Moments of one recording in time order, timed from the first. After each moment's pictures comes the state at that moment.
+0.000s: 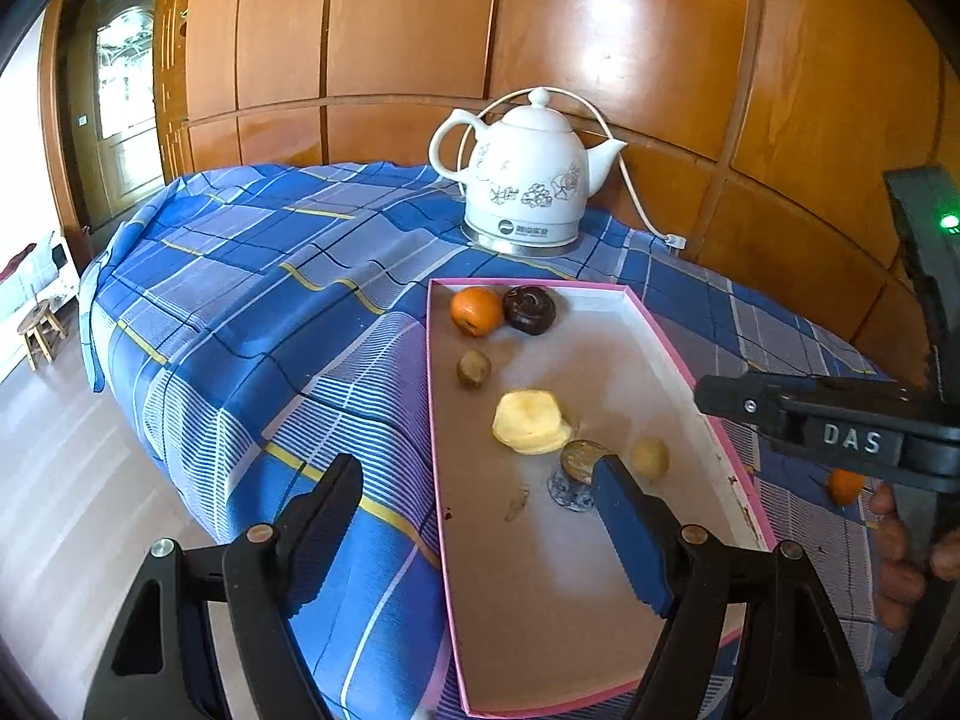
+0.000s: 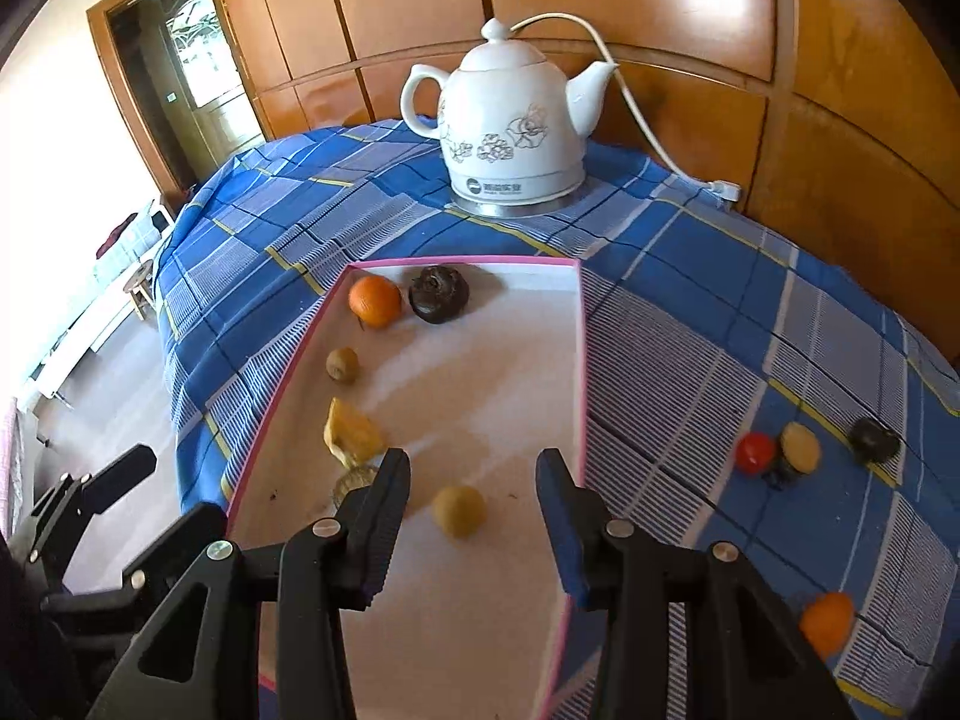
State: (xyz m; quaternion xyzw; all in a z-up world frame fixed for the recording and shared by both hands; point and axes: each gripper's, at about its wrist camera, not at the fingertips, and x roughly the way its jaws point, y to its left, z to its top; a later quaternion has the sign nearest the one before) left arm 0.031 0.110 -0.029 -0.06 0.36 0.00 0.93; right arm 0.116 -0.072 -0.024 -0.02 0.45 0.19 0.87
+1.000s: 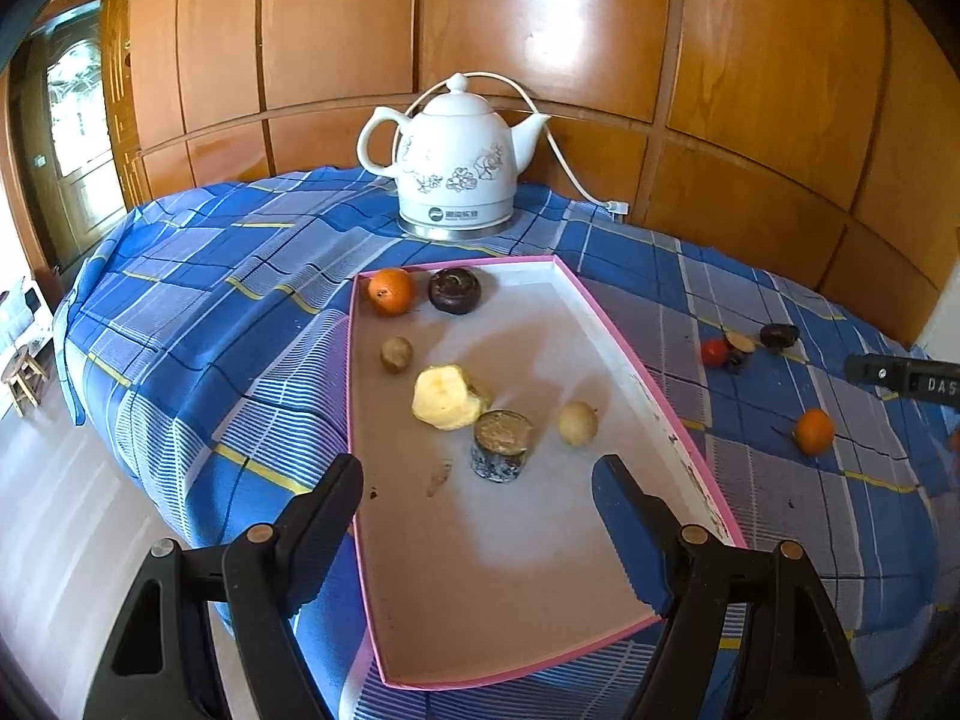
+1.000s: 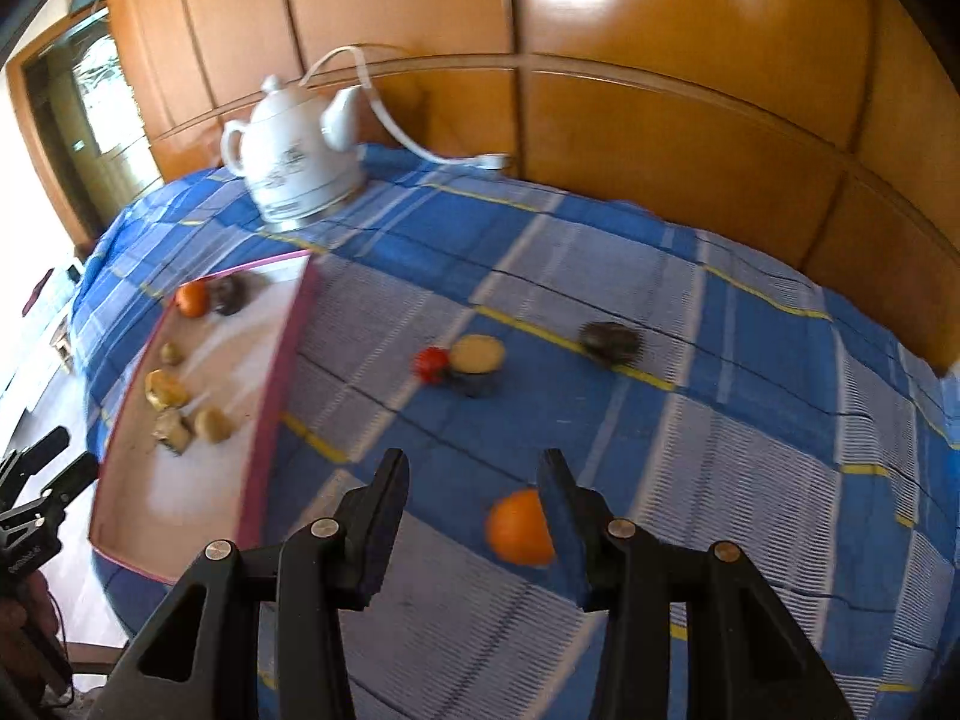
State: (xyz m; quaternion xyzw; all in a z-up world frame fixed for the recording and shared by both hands) left arm 0.022 0.066 -0.028 -0.02 0.37 -0.04 0.93; right arm 0.081 -0.254 -0.012 0.00 0.45 0.06 0.89
